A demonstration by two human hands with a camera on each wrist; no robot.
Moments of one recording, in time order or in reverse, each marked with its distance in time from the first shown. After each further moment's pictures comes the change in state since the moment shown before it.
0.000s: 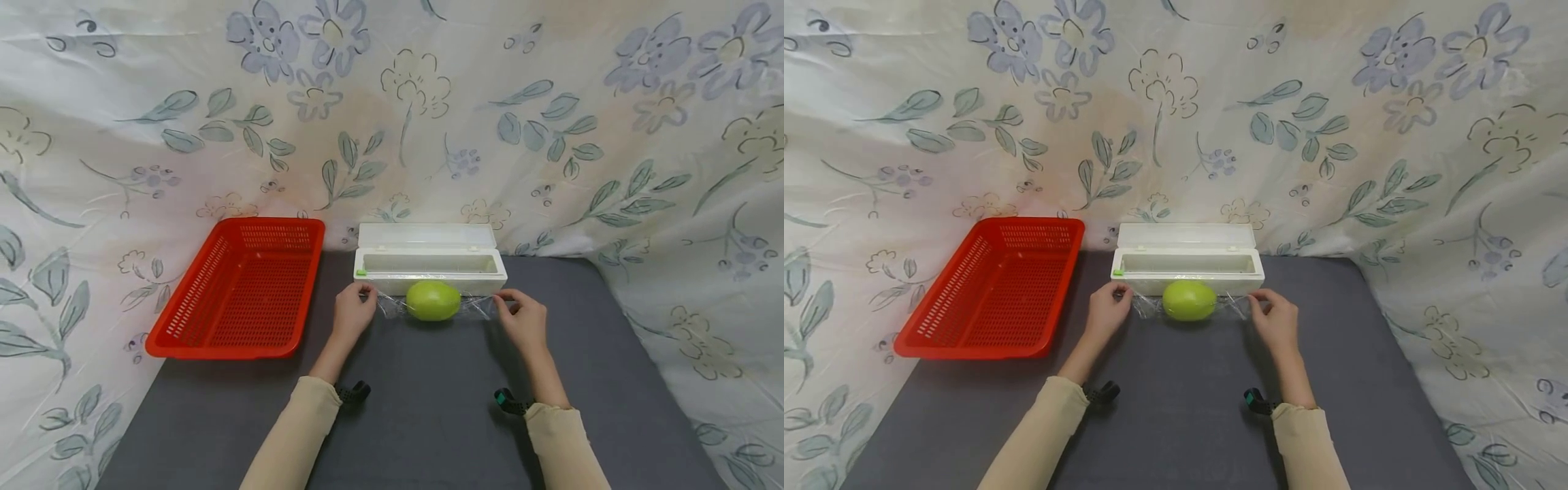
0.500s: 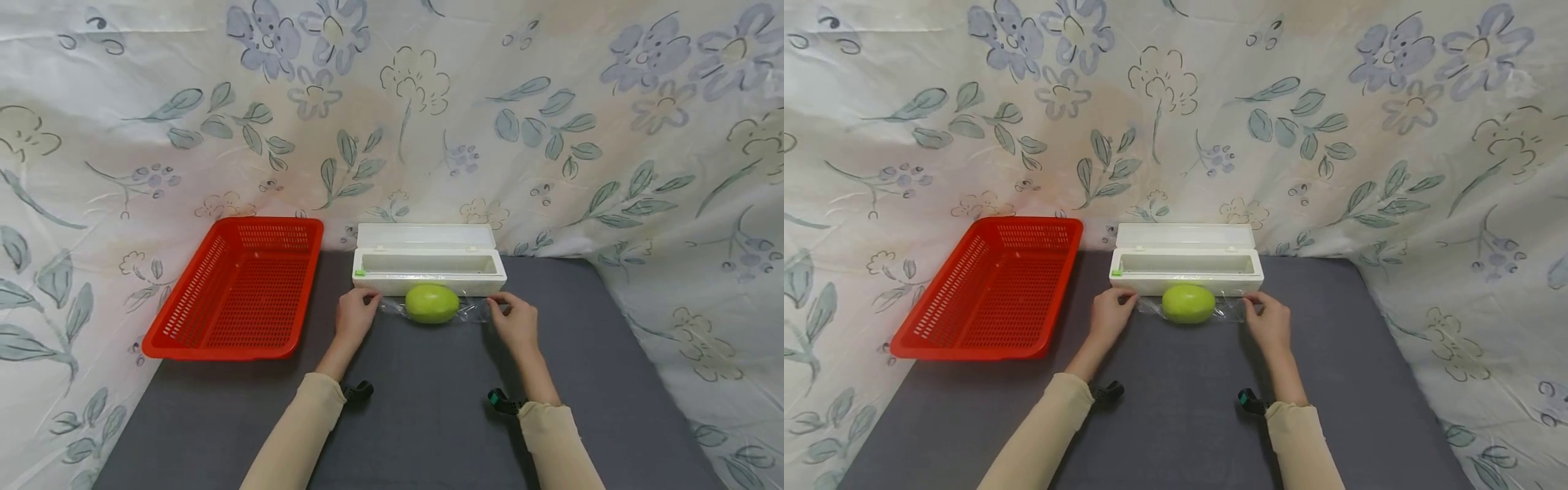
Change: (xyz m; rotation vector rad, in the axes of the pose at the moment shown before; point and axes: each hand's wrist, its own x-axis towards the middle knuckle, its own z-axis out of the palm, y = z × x) left_hand -0.003 -0.014 0.012 0.095 -0.046 -0.027; right_hand -0.012 -0.001 0.015 -0.035 -0.023 0.082
